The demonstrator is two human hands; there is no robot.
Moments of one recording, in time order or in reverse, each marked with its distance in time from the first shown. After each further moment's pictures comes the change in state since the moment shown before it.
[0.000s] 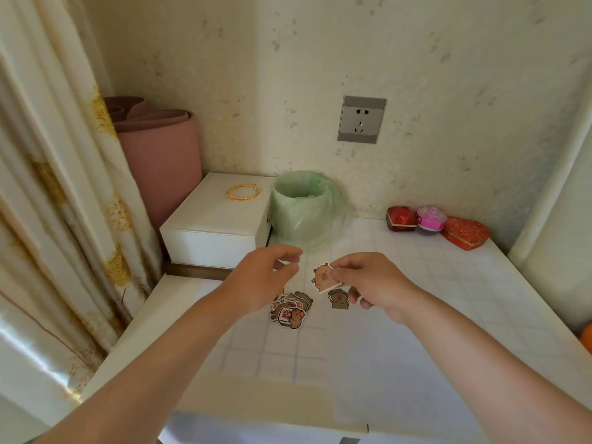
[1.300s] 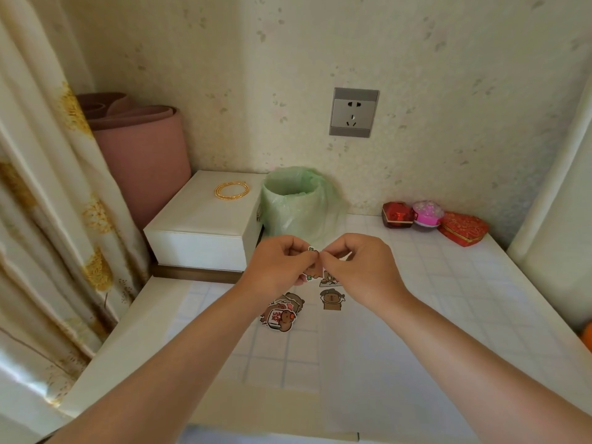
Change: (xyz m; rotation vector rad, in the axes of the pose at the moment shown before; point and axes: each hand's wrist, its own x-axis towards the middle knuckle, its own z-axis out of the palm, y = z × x) left_hand 0.014 0.044 0.028 -0.427 0.088 -0.193; right_hand 0.006 -0.002 0.003 -0.191 0.313 -0.373
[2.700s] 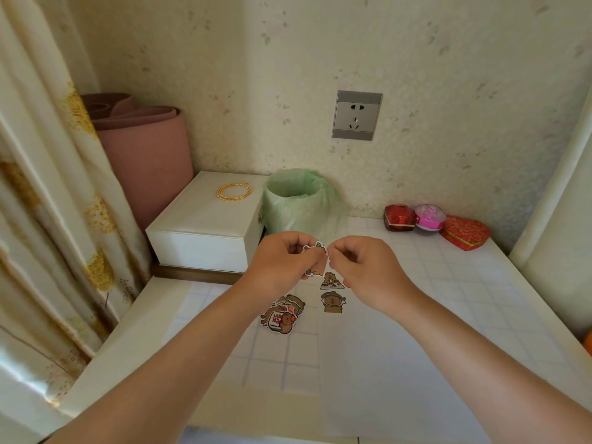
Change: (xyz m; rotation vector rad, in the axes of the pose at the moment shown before) left_hand -0.003 0.007 0.001 -0.054 -0.015 0.080; right_hand 0.002 -0.003 -0.011 0.040 -0.165 -0.058
